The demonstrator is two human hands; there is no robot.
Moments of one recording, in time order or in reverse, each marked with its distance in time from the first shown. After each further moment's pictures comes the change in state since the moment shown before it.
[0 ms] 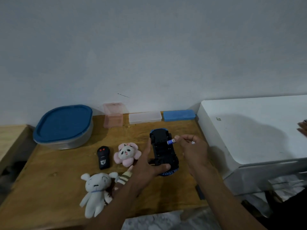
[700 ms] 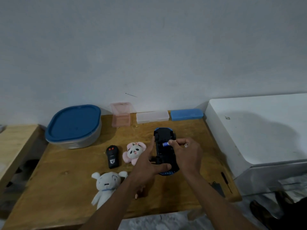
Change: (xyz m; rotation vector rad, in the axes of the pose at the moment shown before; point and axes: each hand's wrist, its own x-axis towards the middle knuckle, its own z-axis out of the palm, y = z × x) left_hand -0.009 0.019 -0.028 0.087 -0.023 -0.037; right_hand -0.022 0.018 0.041 -0.411 0.088 -0.203
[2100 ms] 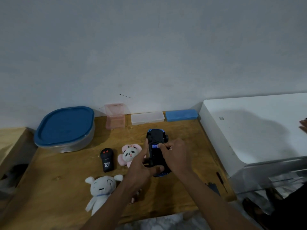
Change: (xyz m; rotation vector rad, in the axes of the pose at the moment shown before) left_hand 0.008 -0.019 -0.010 0.043 0.051 -0.008; right_hand 0.004 -0.007 0.013 -0.295 -0.212 -0.178
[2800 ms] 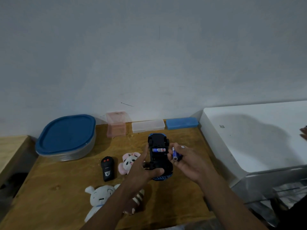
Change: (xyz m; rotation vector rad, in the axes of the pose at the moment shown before) left_hand 0.008 0.015 -0.006 -0.085 -0.058 0.005; right_hand 0.015 0.008 -0.046 1.395 -0.424 0.617
